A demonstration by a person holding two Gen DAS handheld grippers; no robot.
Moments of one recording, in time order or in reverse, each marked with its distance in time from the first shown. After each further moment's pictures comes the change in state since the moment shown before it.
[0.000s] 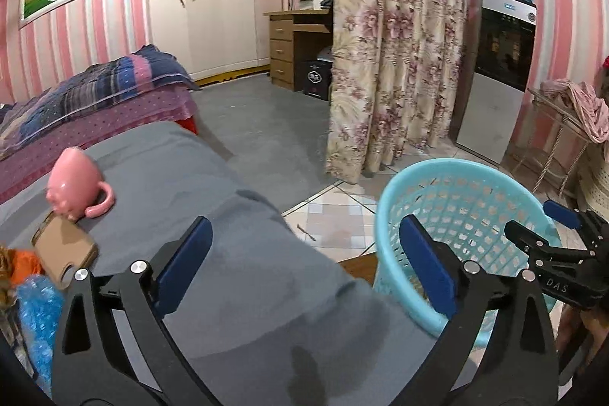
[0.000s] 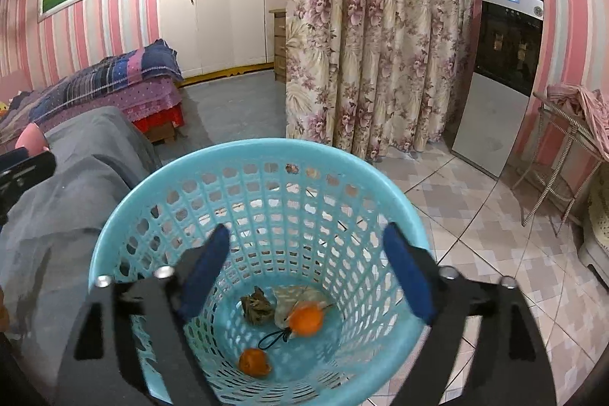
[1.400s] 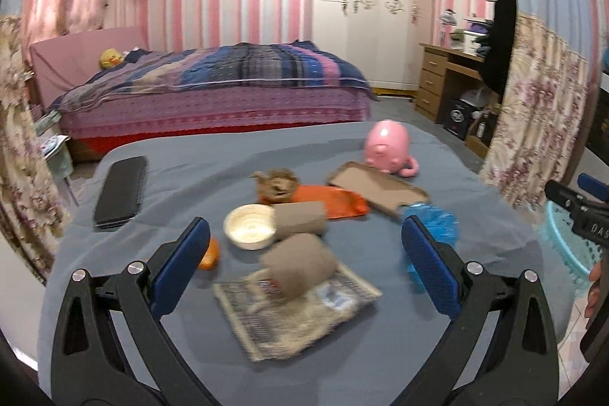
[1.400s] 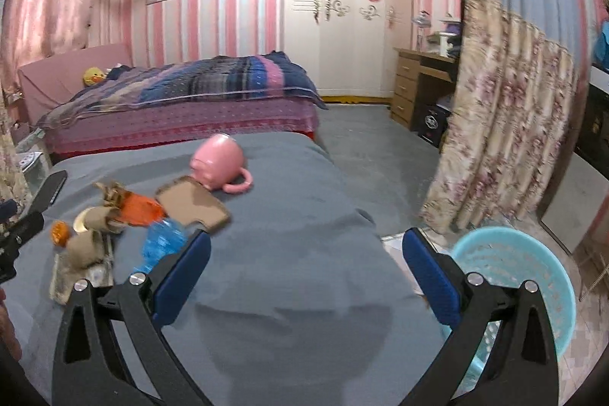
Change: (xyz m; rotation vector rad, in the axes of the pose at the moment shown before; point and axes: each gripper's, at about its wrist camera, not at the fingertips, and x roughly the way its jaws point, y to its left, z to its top) left arm -0.211 0.264 -0.088 -0.301 -0.062 0.447; right arm -0.109 0.266 0.032 -0.234 -0.116 0.356
